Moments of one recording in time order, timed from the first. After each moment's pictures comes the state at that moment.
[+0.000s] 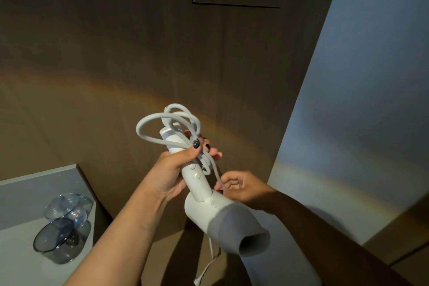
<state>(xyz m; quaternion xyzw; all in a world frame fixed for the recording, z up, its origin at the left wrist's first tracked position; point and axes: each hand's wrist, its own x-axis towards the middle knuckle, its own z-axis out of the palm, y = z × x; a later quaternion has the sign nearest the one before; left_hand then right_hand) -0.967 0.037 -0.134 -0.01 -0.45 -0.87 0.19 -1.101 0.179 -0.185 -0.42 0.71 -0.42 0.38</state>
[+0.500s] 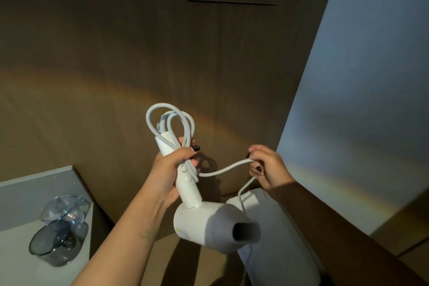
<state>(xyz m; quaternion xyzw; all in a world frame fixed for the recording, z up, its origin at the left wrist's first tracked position) -0.973 0.032 -0.152 0.17 -0.42 -0.86 0.24 -1.130 0.185 -0.170 -0.15 0.58 -0.74 0.31</state>
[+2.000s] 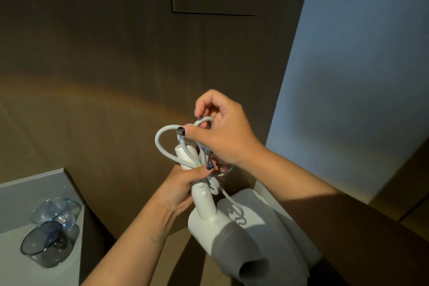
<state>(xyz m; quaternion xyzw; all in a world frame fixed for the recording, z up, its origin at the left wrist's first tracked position) -0.973 0.091 -0.149 -0.02 -0.46 -0.88 0.16 -1.043 0.183 -0.048 -0.51 0.61 -0.60 0.07</state>
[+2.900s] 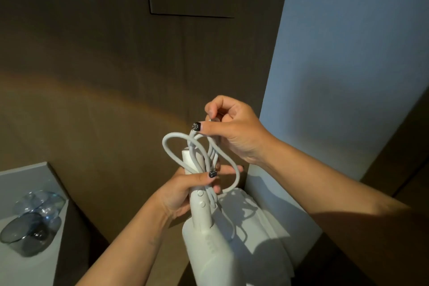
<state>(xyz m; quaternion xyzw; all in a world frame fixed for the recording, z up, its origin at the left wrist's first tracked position) -0.986 0.154 -0.151 -0.03 -0.49 -0.87 0.06 -1.087 0.253 -0.050 -0.44 0.55 -0.66 0.25</state>
